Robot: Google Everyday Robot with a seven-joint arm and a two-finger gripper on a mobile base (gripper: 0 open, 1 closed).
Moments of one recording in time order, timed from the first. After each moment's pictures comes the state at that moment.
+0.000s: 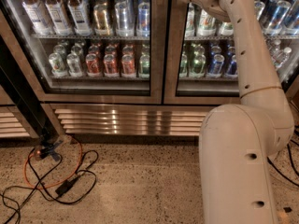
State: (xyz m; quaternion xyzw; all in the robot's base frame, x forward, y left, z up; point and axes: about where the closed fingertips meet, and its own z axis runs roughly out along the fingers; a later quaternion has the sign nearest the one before) arm 0.845 -0.028 1.063 -0.38 0.53 0.32 0.69
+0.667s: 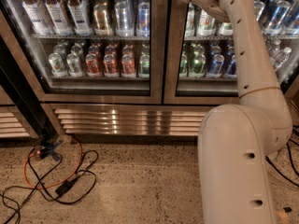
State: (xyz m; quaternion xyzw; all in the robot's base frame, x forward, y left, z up) arm 0.844 -0.026 1.063 -0.37 0.53 0.33 0.69
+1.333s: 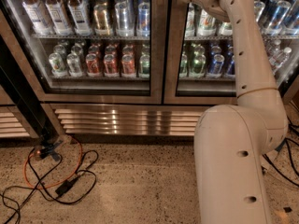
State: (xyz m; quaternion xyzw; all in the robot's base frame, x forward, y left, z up) arm 0.842 -0.027 1.065 -0.38 0.53 0.34 0.68
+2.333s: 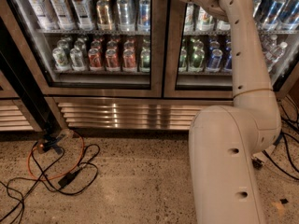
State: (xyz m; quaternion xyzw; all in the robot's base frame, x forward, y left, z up) arm 0.841 -0.026 1.065 -0.38 0.52 0.35 0.68
